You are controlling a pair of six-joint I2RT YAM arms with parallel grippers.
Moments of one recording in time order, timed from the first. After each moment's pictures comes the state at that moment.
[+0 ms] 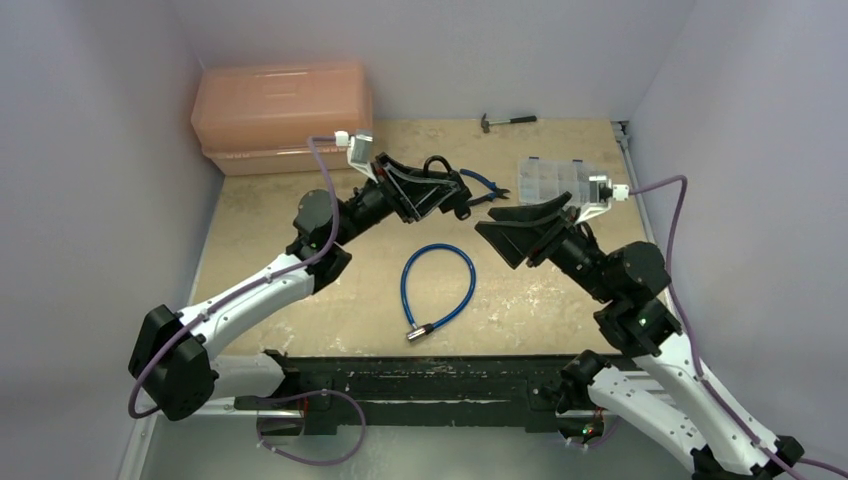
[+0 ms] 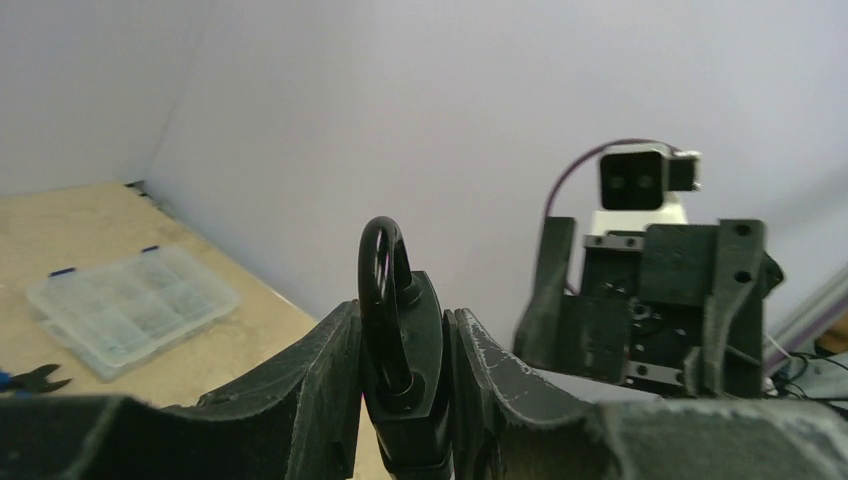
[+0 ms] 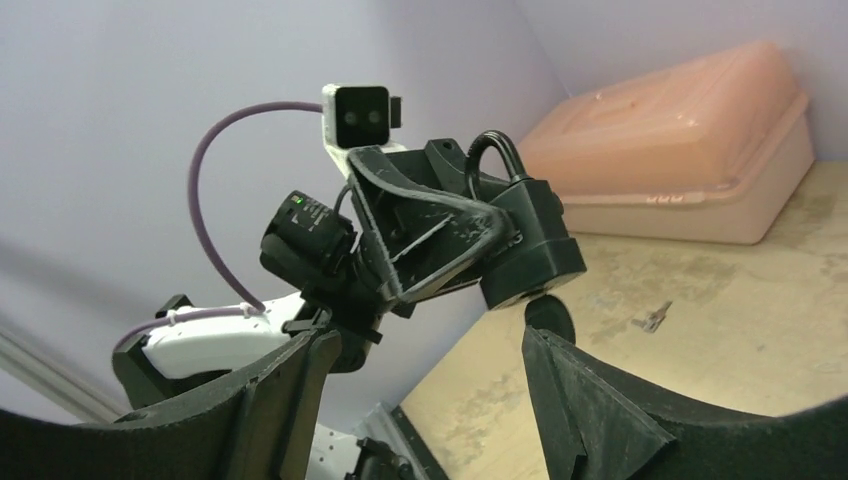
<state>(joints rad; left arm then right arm) -0.72 1.25 0.90 0.79 0.35 -0.78 0.64 0.64 0.83 0.11 -0.23 0.77</state>
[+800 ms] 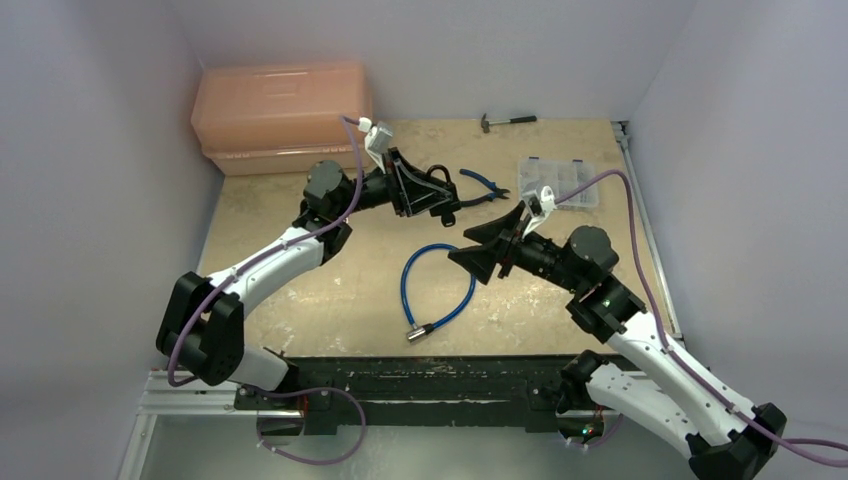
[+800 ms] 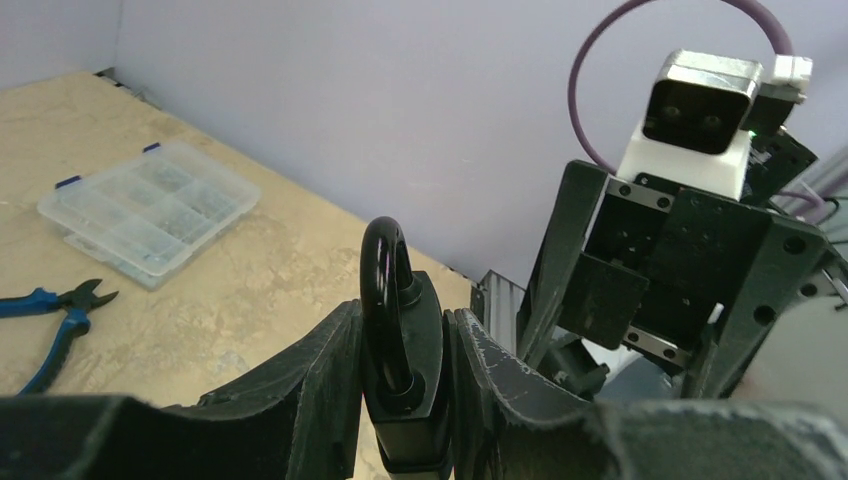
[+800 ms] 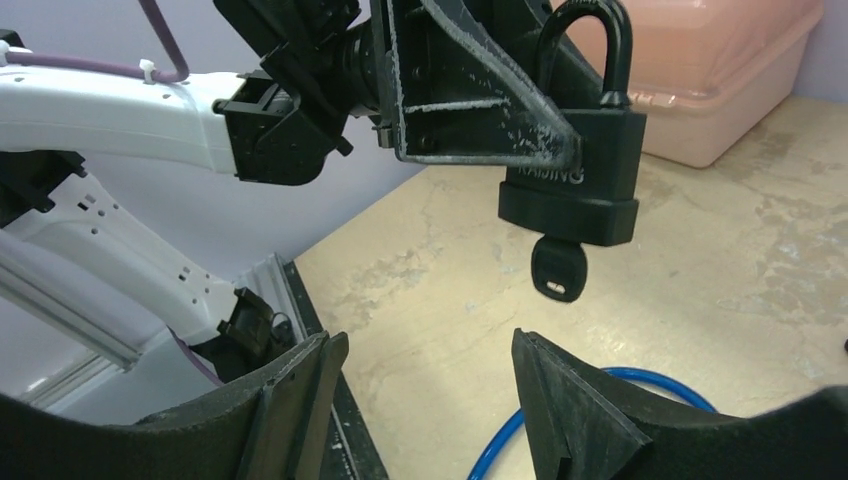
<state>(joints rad) -0.52 1.43 0.97 0.72 0.75 -0.70 0.64 0.76 0.72 0.09 -0.41 0.43</state>
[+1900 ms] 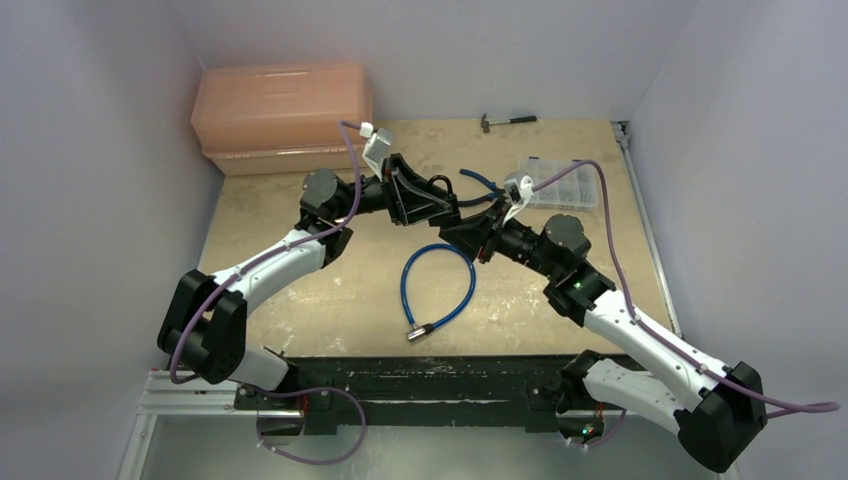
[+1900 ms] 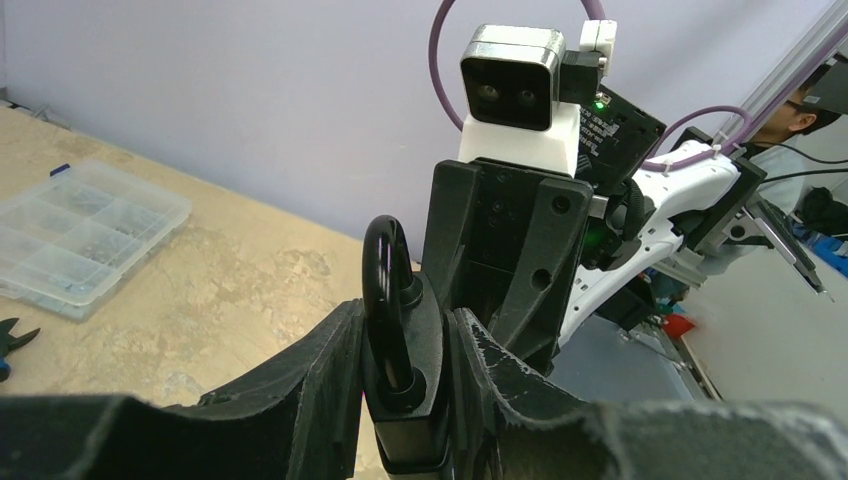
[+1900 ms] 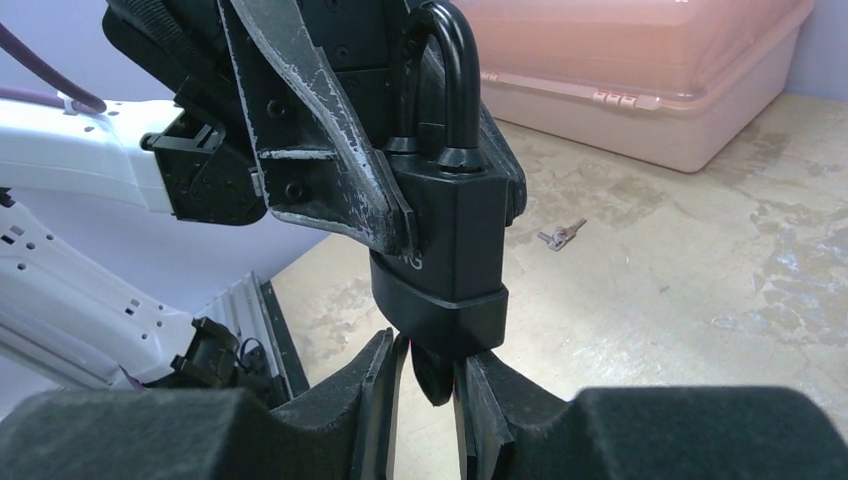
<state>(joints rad) -0.52 1.45 0.93 0.92 0.90 -0.79 0.64 0.95 0.69 0.32 -0.38 0.44</state>
